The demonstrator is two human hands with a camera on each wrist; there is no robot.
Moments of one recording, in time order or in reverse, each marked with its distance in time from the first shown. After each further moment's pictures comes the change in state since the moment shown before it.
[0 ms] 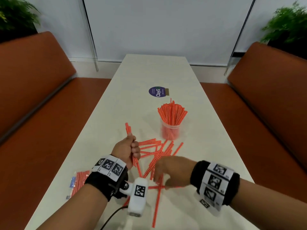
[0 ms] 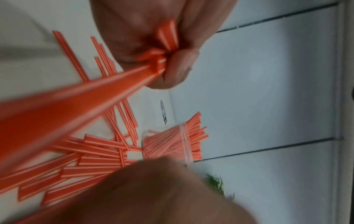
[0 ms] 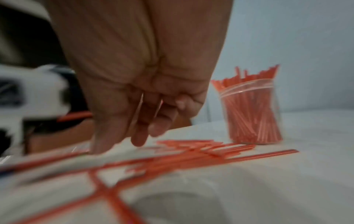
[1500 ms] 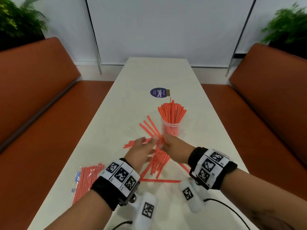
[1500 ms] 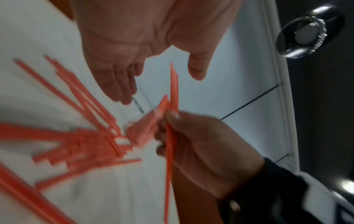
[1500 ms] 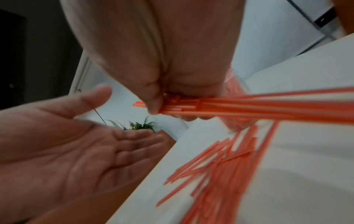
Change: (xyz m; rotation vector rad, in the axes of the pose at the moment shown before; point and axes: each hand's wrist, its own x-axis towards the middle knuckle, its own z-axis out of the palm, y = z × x) left_hand -0.051 -0.020 0.034 0.567 -0.006 0.087; right_hand 0.010 0.000 -0.023 0.488 0.329 0.298
